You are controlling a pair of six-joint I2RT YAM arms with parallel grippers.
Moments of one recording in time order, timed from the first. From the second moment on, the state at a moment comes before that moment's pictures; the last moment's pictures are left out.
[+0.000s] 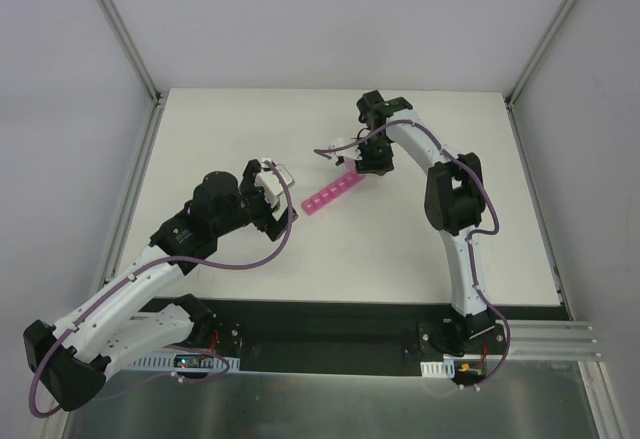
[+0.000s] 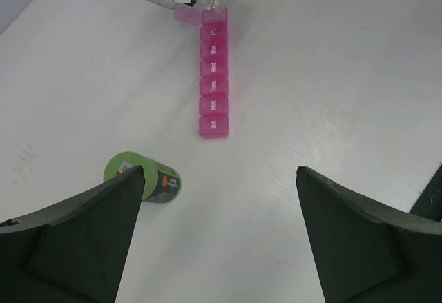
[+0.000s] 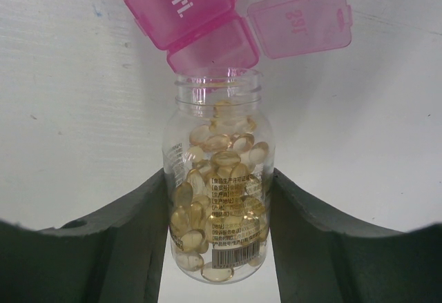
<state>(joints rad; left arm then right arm) -0.65 0.86 0.79 -0.32 0.18 0.24 0.44 2.29 2.05 -1.15 -0.08 -1.38</state>
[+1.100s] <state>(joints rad) -0.65 0.86 0.79 -0.32 0.18 0.24 0.48 2.29 2.05 -1.16 0.00 -1.41</state>
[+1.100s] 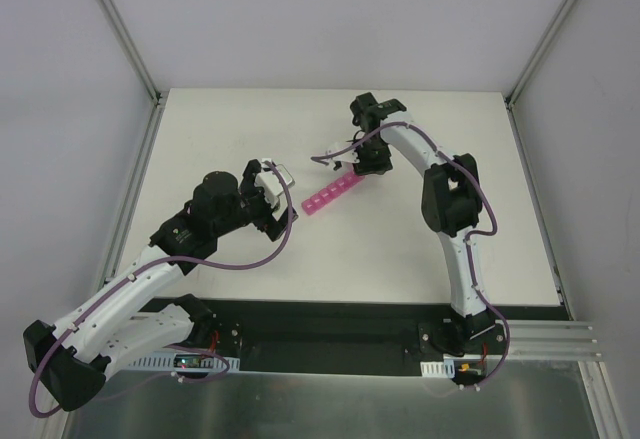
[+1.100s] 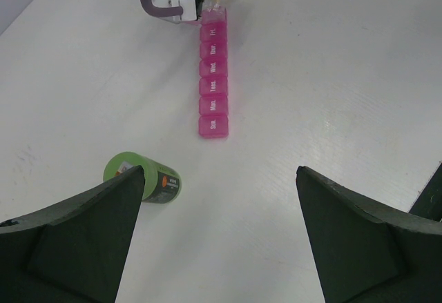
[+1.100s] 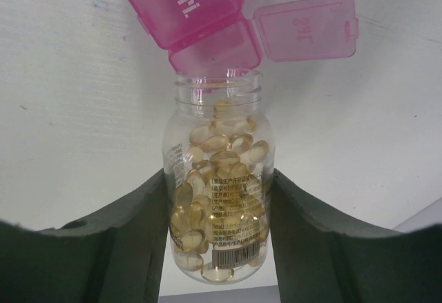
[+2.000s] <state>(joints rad) -0.65 0.85 0.79 -0.32 0.18 0.24 0.50 2.30 2.05 -1.15 0.04 -1.42</state>
